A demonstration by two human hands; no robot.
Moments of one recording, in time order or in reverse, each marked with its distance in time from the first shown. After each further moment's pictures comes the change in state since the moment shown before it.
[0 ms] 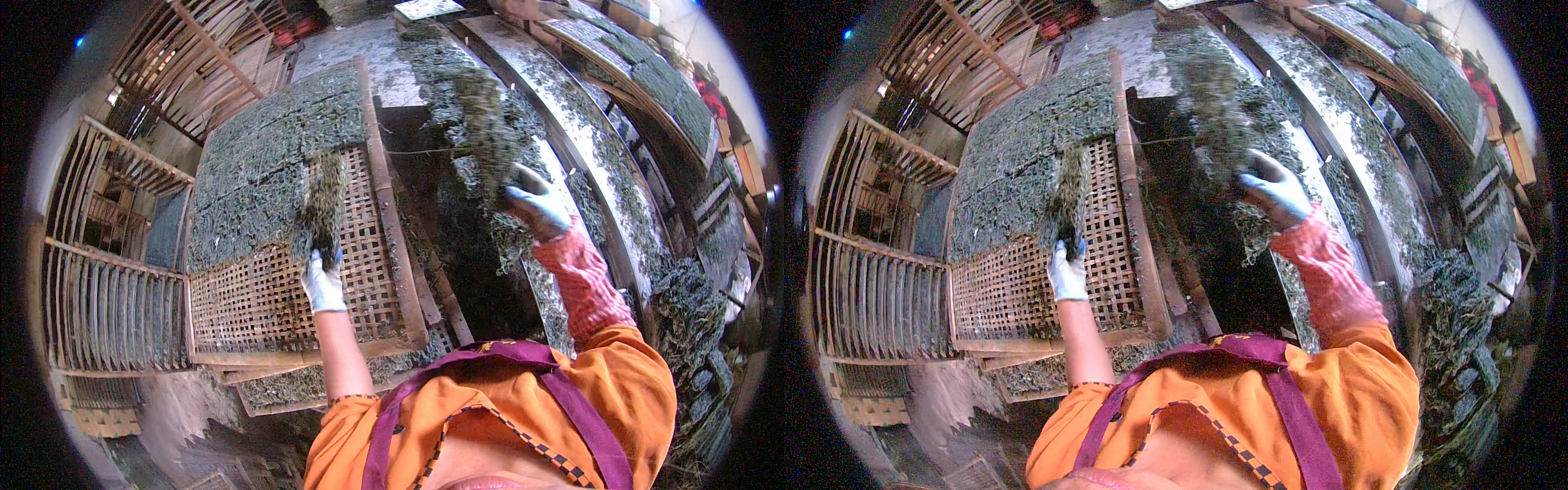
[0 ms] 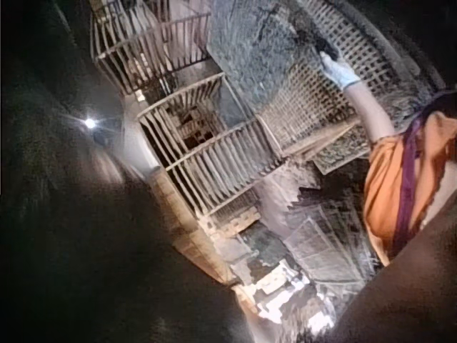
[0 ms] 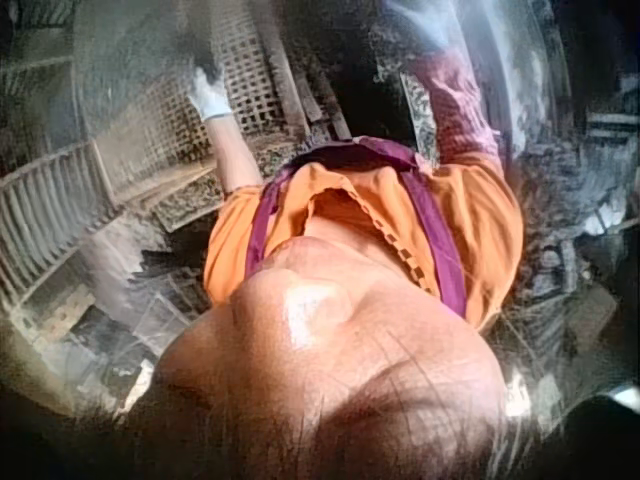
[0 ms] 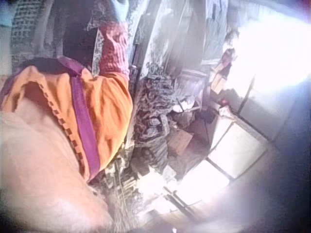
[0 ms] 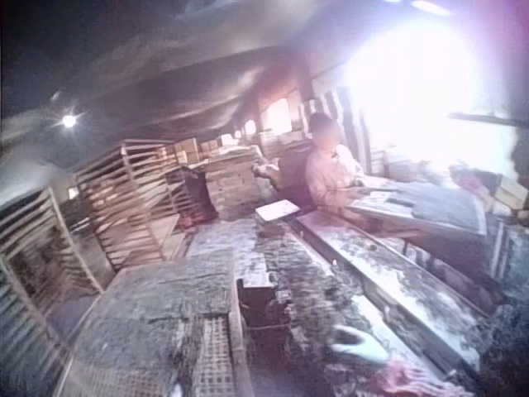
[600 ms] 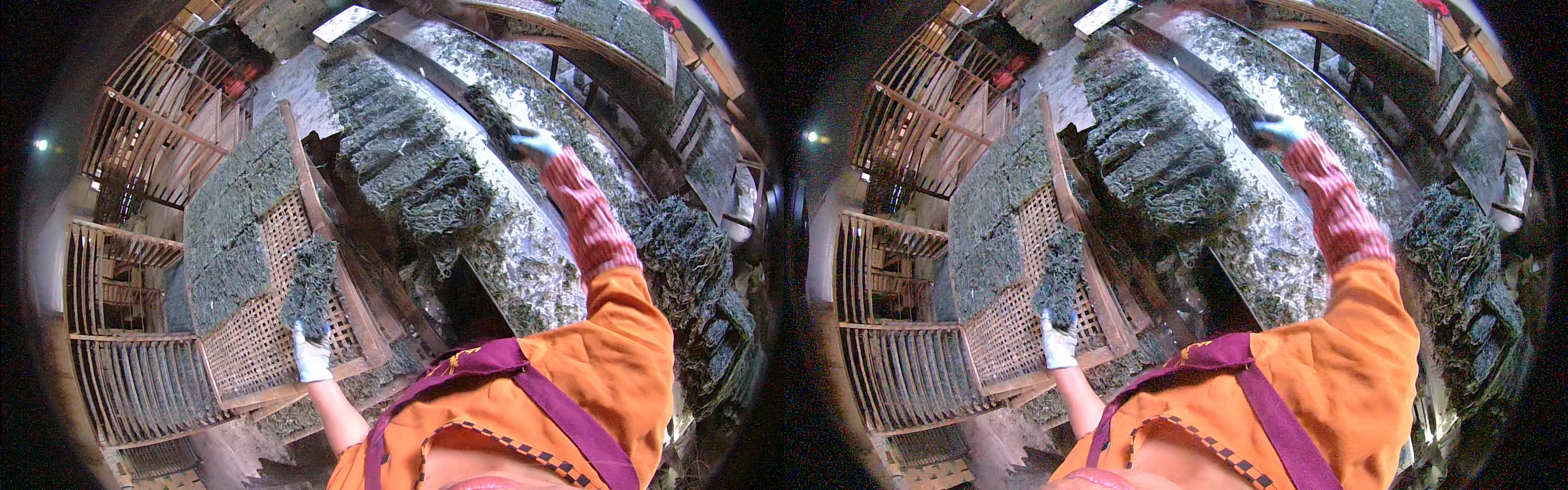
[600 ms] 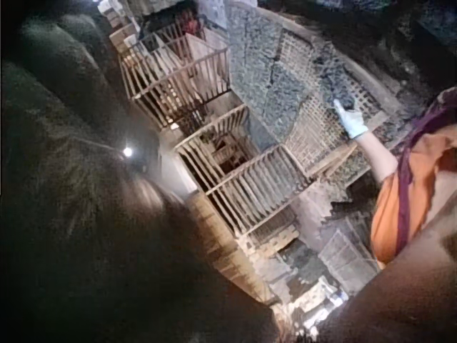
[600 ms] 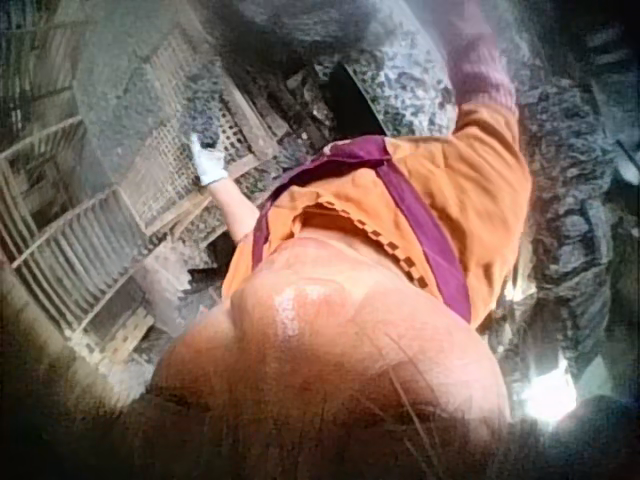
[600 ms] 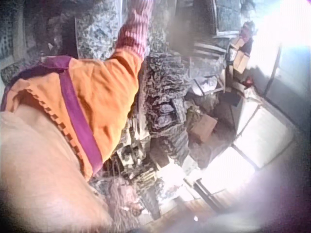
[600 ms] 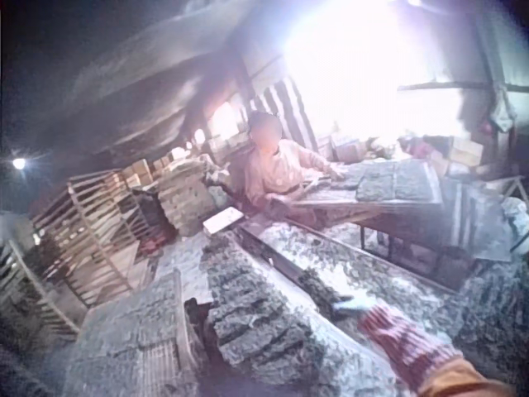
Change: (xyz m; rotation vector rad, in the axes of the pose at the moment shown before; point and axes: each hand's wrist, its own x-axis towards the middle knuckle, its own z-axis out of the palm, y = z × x) left_hand -0.075 0.002 -0.030 0.152 0.031 -0.326; right_hand 0.052 -0.017 -0.303 -0.190 0.311 0.043
